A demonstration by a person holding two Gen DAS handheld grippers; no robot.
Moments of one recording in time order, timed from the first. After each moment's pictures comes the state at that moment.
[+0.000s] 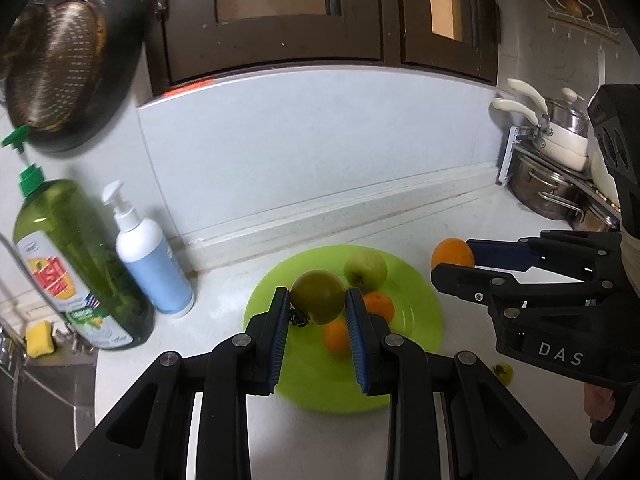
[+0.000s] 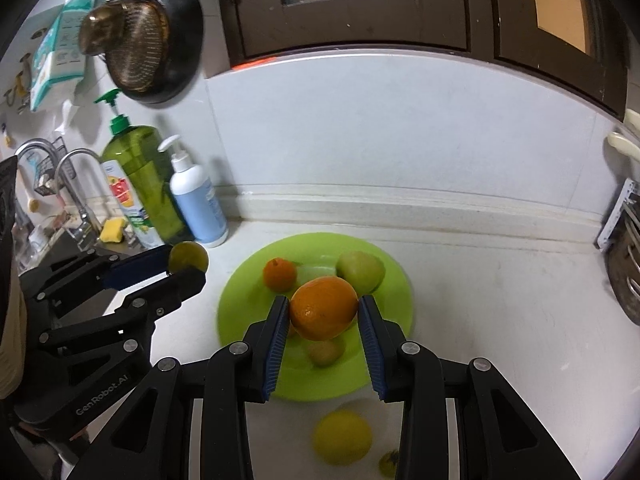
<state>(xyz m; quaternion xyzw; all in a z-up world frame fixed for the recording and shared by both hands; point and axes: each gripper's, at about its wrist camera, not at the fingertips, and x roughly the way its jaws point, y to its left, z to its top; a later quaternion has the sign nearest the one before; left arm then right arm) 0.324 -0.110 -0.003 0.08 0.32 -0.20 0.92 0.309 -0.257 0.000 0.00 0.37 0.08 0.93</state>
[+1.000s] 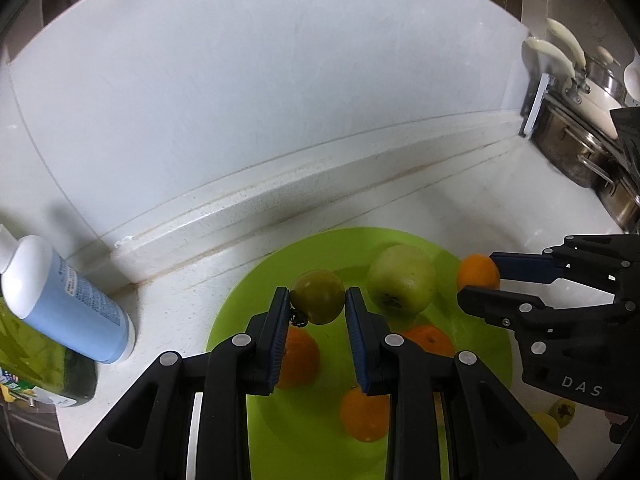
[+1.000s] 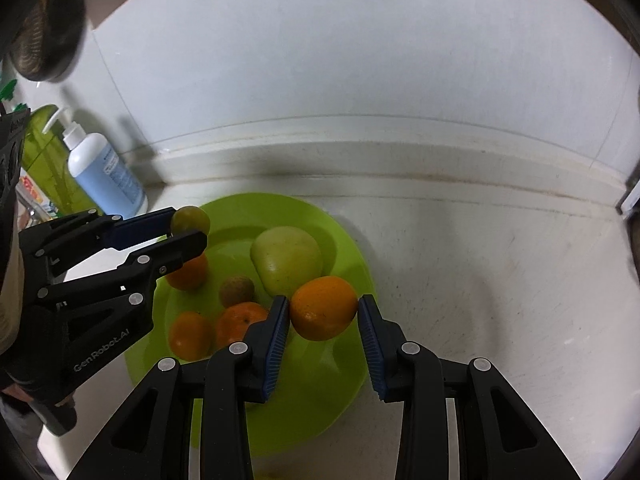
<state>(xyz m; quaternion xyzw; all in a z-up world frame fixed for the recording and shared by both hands) 0.439 -0.160 -0.074 0.12 0.42 -0.23 0.87 0.410 -0.289 -0.076 0.02 0.48 0.05 0.88</state>
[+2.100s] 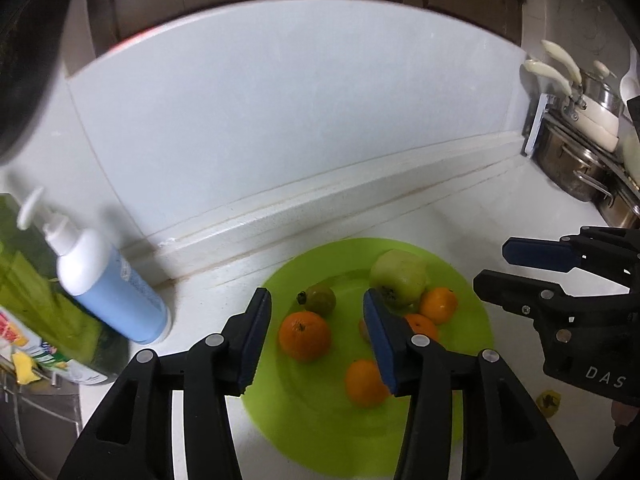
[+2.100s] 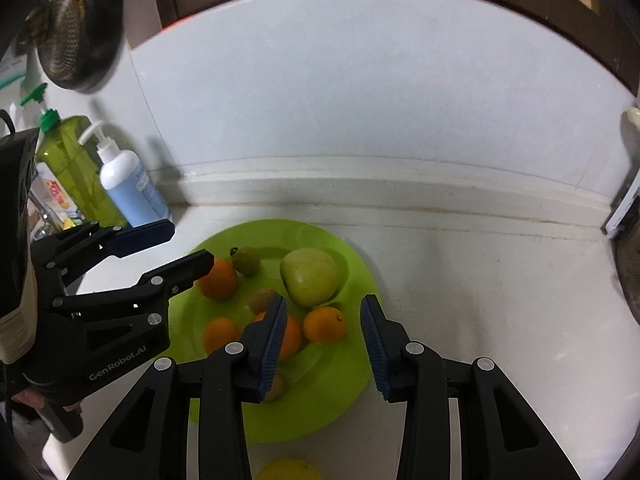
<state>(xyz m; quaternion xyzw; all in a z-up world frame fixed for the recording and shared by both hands) 0.400 -0.140 -0.035 0.11 0.38 -0.20 0.90 0.372 -0.284 -0.030 0.01 0.43 0.05 0.90</state>
